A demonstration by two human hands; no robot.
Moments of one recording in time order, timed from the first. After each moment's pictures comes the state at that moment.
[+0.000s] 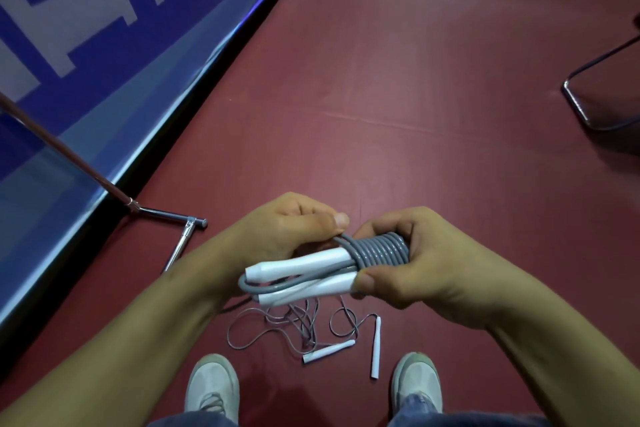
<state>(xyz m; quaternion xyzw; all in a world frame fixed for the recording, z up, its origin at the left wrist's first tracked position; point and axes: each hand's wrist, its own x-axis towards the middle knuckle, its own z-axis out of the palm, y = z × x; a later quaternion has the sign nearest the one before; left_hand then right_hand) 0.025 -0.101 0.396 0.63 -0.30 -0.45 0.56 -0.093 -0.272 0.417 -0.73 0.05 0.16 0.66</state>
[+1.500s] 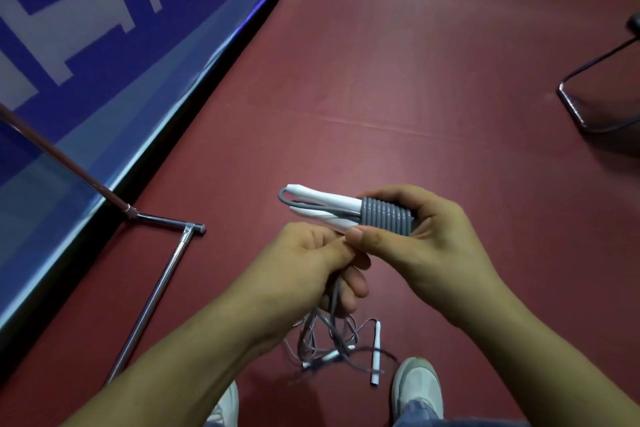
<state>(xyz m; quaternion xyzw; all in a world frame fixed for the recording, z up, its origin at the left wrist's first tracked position) -0.020 -0.112 0.392 0.65 -0.13 -0.42 0.62 -0.087 -0.265 0.407 -0.76 0.16 -0.13 0.62</state>
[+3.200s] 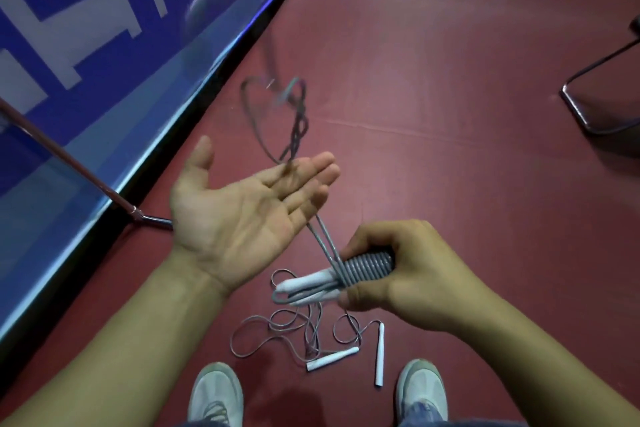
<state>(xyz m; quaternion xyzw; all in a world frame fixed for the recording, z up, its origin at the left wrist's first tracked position) 0.044 -0.088 0.395 0.25 -0.03 -0.46 0.85 -0.087 -0.259 0.404 -0.89 0.11 0.04 0.44</state>
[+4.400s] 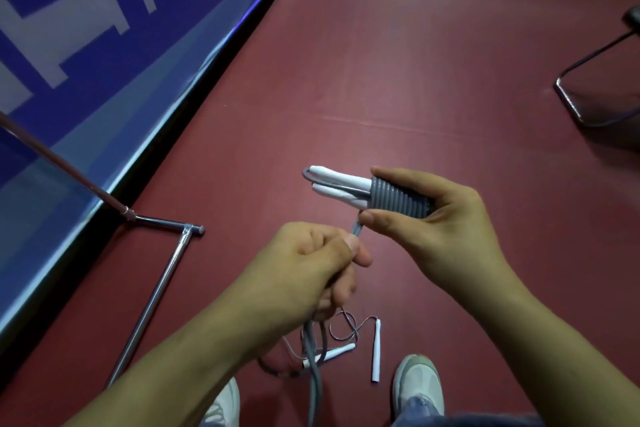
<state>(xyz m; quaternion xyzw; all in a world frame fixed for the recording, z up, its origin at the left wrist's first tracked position) -0.022 -0.111 0.394 0.64 -0.17 -0.40 0.63 -0.083 -0.287 0.398 -0.81 0.17 -0.21 0.52</state>
